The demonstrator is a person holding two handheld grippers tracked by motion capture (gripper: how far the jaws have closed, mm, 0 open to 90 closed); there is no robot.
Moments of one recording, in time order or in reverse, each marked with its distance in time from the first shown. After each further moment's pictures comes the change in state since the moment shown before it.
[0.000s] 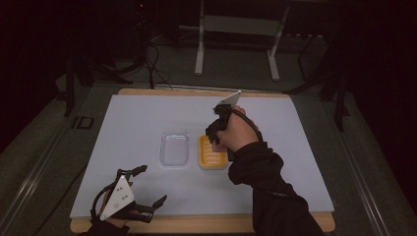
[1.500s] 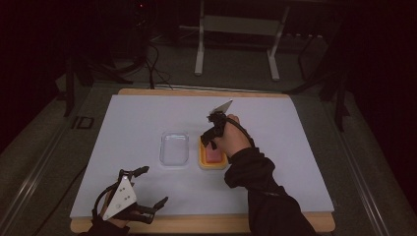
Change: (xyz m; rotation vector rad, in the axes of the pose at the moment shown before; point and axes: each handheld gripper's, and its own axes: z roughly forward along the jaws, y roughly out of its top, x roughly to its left) left arm -0.001 -0.001 0.003 0.023 -0.014 0.015; right arm -0.004 0.007 0.050 -0.037 0.080 -0.200
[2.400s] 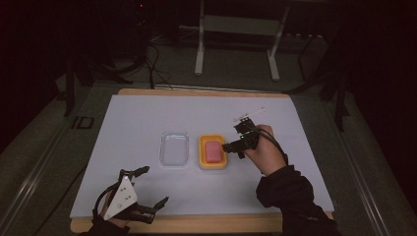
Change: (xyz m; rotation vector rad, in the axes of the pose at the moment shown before) left arm -0.001 0.000 0.001 0.007 -0.001 0.003; right arm -0.056 -0.063 -0.049 -0.275 0.085 -0.235
